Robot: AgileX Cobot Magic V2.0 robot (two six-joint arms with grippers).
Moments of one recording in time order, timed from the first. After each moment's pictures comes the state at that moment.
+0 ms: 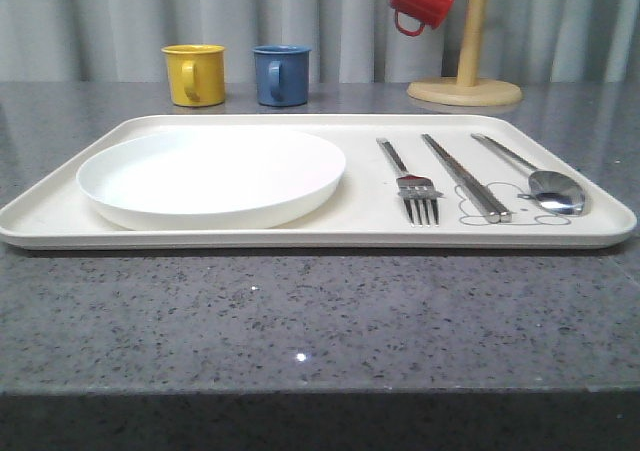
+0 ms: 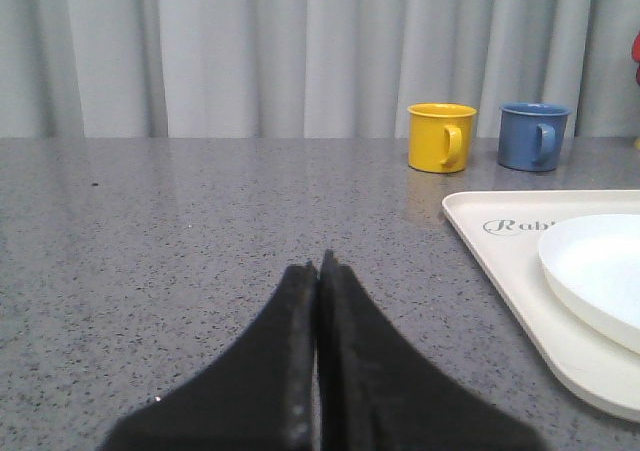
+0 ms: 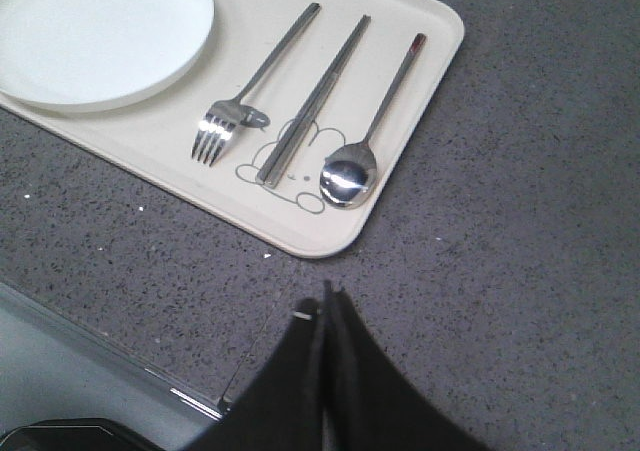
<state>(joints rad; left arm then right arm) -0.04 0.00 0.00 0.04 0.03 0.00 0.34 0.56 -0.83 0.08 0.96 -0.10</state>
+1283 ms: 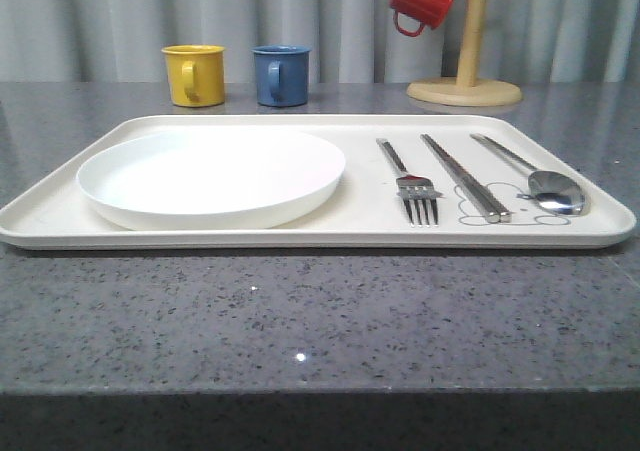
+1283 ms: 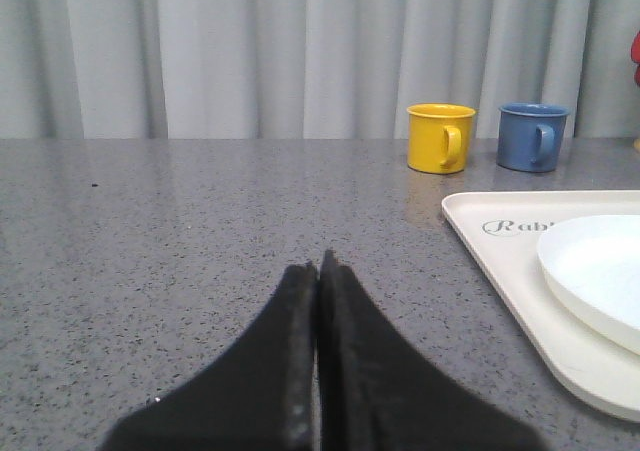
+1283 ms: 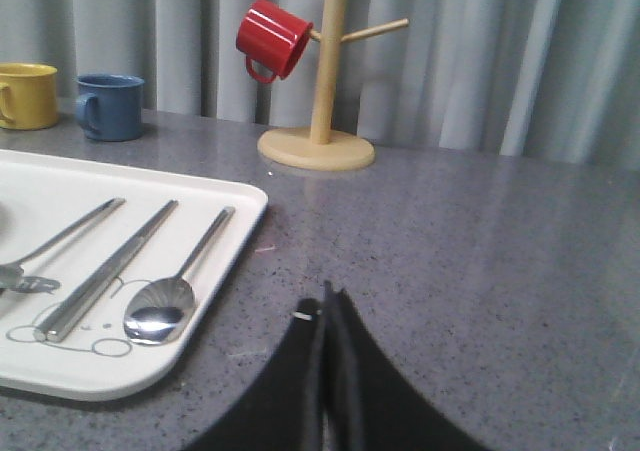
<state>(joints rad) -0.04 0.00 0.00 0.04 0.03 0.00 0.07 -0.01 -0.04 0.08 0.10 -0.10</state>
